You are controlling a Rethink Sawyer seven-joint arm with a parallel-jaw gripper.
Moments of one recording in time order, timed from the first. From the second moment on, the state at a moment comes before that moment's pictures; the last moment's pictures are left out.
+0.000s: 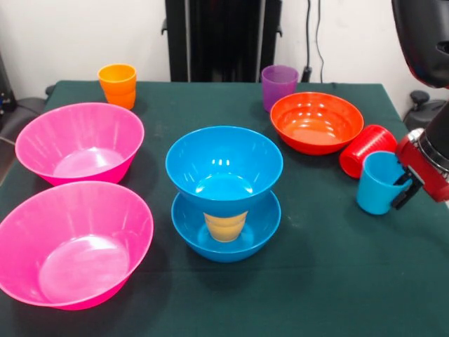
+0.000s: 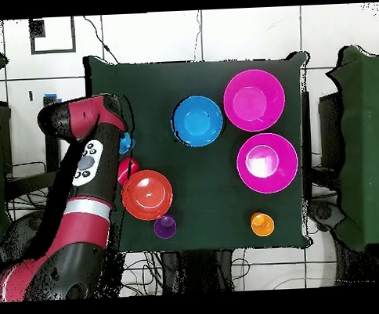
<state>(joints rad) 0.38 0.00 -0.49 0.82 0.29 1.00 2.96</state>
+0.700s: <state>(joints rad) 0.37 0.00 -0.49 0.78 0.29 1.04 2.96</state>
